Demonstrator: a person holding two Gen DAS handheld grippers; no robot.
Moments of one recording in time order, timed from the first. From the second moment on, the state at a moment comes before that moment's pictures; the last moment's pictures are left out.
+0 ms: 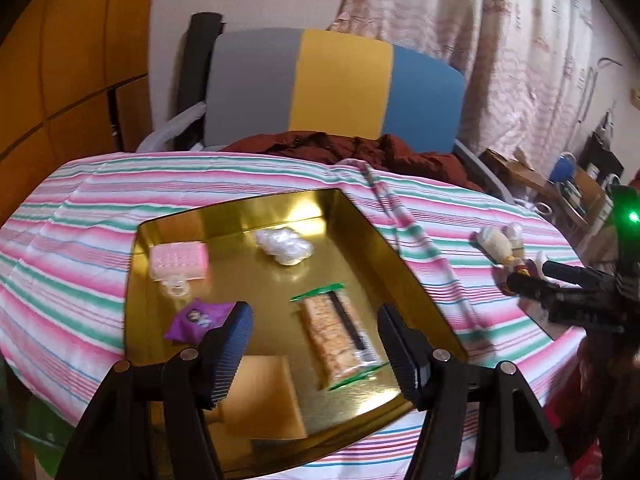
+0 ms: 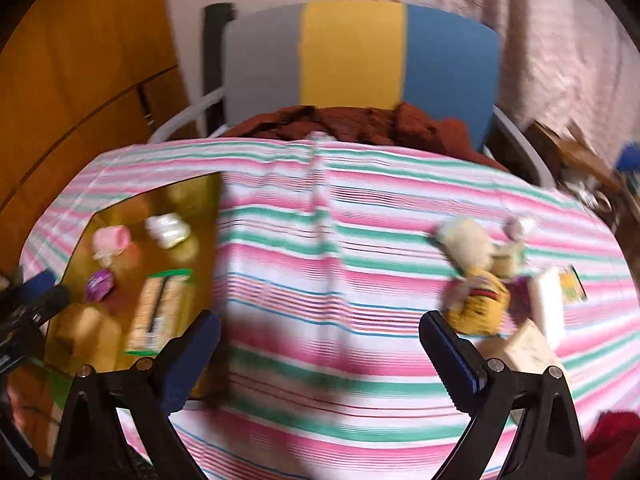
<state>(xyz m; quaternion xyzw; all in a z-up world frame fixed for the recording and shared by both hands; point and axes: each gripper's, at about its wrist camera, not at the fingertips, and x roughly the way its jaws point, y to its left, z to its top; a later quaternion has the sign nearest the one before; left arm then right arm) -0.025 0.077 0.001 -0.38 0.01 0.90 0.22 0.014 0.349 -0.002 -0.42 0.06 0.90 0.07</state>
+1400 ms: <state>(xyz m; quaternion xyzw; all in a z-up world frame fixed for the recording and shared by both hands) -0.056 0.403 -0.060 -0.49 0.06 0.74 0.46 0.103 0.574 -0.049 -0.33 0.43 0.80 0.27</state>
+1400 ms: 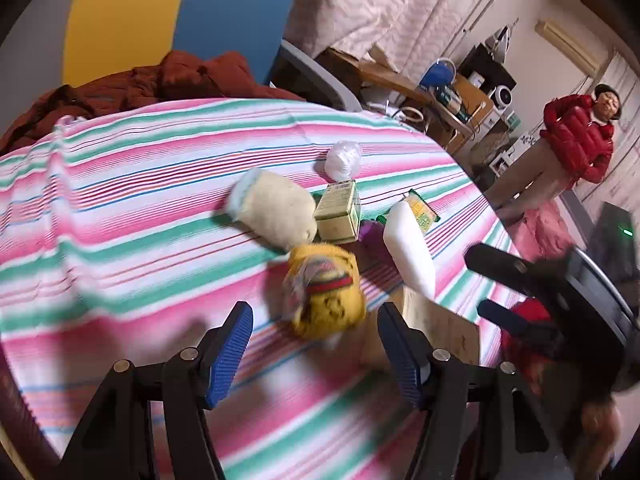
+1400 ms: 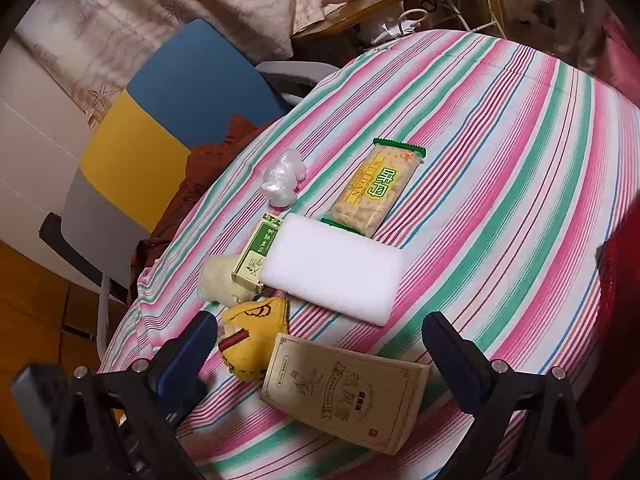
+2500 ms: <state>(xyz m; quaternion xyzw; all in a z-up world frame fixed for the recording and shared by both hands) -0.021 0.301 -0.087 -0.48 0.08 0.76 0.43 0.039 0.535 -0.087 -0.50 0.34 0.78 0.18</state>
